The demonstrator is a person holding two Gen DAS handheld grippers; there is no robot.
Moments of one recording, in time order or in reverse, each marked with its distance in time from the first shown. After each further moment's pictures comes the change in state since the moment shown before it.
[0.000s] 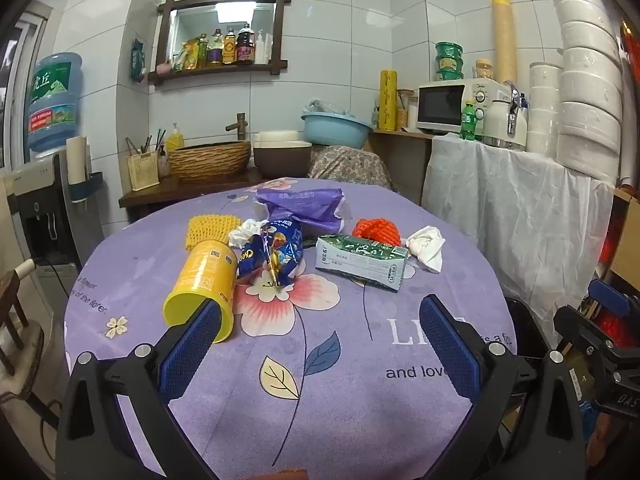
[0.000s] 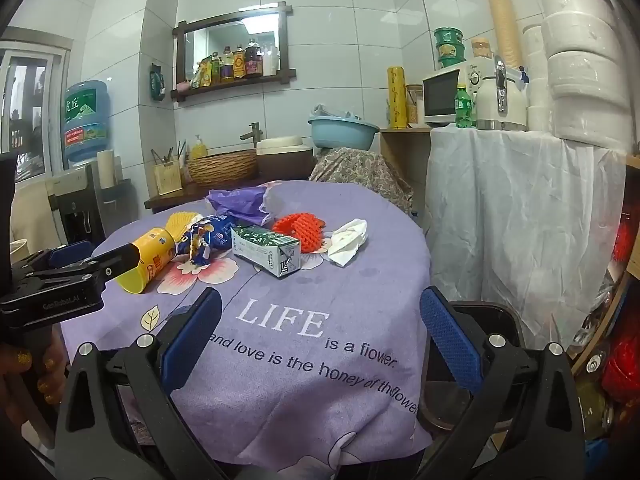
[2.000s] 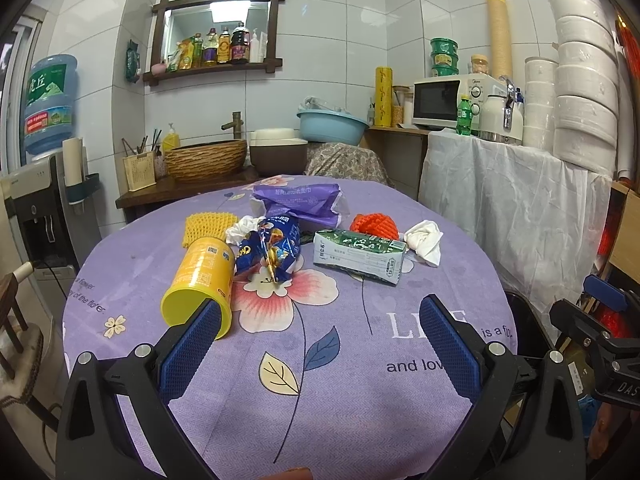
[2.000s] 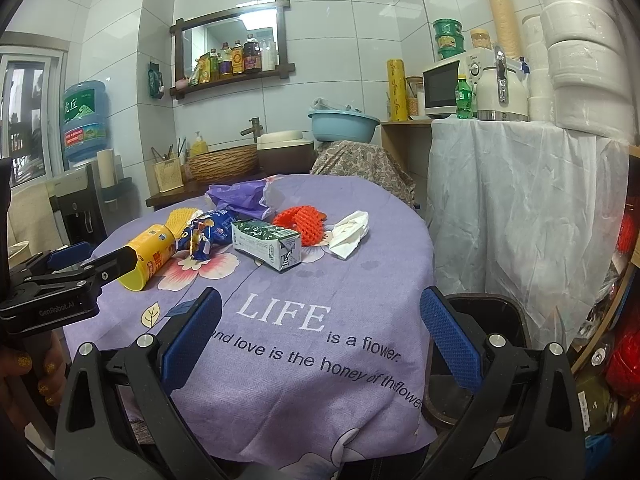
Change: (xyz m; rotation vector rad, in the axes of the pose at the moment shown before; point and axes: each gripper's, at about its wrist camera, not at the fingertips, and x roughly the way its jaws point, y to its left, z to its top) left arm 0.000 -0.005 -0.006 0.021 0.001 -0.007; right arm 0.004 -0.002 -0.005 0.016 0.020 0.008
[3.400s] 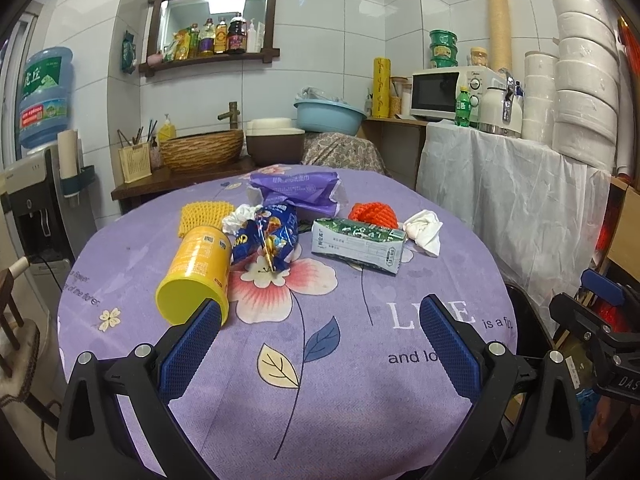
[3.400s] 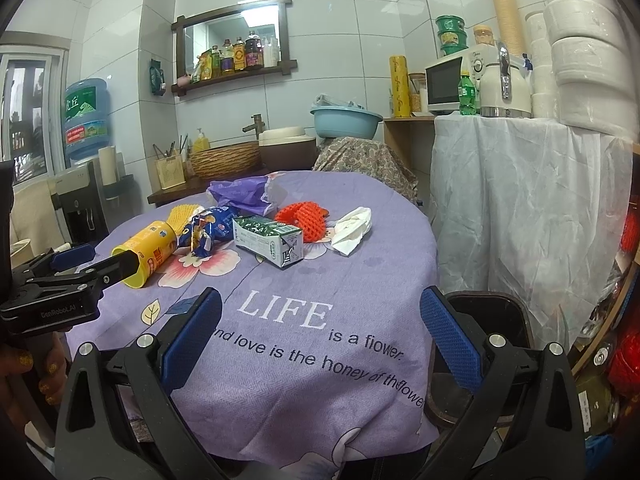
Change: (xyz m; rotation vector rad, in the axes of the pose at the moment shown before) left arm 0.006 0.010 -0.006 -0.019 0.042 -0.026; right arm 0.005 0.002 0.002 -0.012 0.021 0.013
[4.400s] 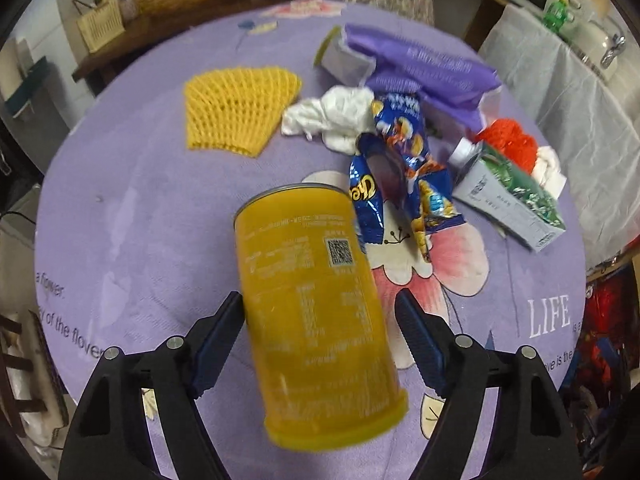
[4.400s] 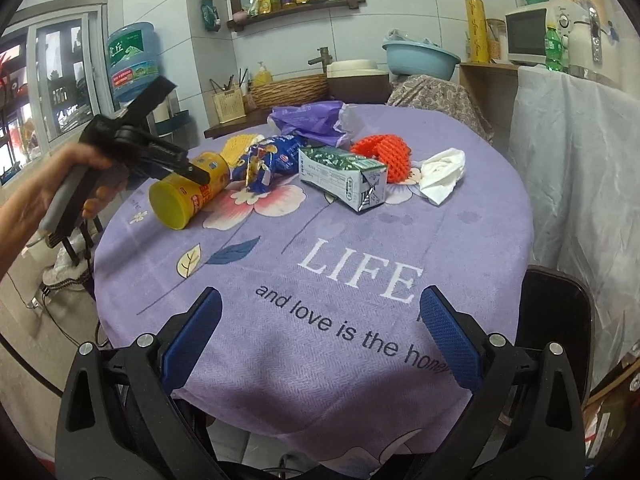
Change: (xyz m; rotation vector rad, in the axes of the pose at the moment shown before) left arm 0.183 0.139 0.064 -0.046 0.735 -0.055; right arm 0.064 0.026 -0.013 -0.066 0.256 0.244
